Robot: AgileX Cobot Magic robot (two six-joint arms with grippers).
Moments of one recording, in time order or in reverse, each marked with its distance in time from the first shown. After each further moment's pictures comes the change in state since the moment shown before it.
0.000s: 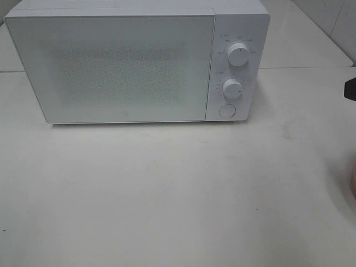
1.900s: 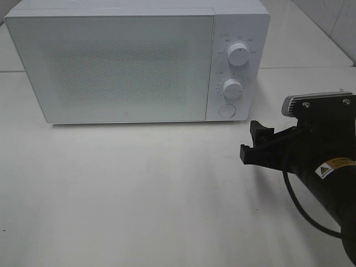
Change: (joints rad) left arm 0.000 0.000 0.000 0.000 -0.002 0.000; right arm 0.744 0.683 0.288 0.879 -1.387 -0.345
